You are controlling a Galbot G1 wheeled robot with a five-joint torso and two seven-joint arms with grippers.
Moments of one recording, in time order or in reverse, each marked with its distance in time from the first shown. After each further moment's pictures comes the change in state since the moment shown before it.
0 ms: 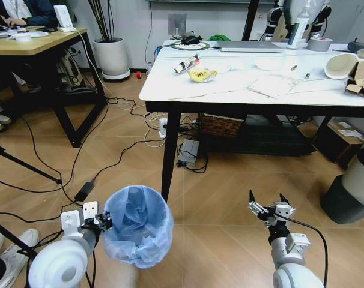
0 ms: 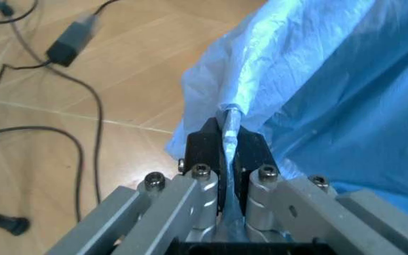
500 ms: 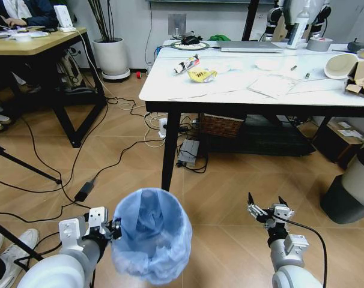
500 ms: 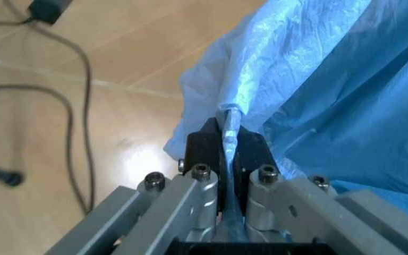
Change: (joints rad) left arm 0.069 0.069 -0.010 -0.087 -0.227 0.010 -0.192; right arm -0.001 0.015 -0.013 -0.013 -0.013 -0.017 0.006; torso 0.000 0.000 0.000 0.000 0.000
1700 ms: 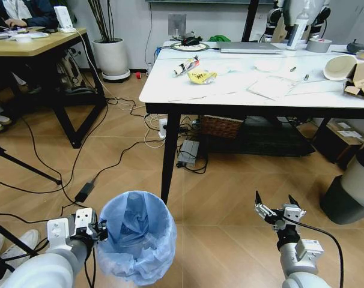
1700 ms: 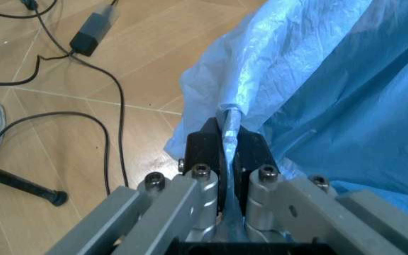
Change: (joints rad) left arm 0.016 0.044 -0.070 0.009 0.061 0.000 0.063; right arm -0.072 -0.012 0.022 0.128 -0.001 -0.004 0.009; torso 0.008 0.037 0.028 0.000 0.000
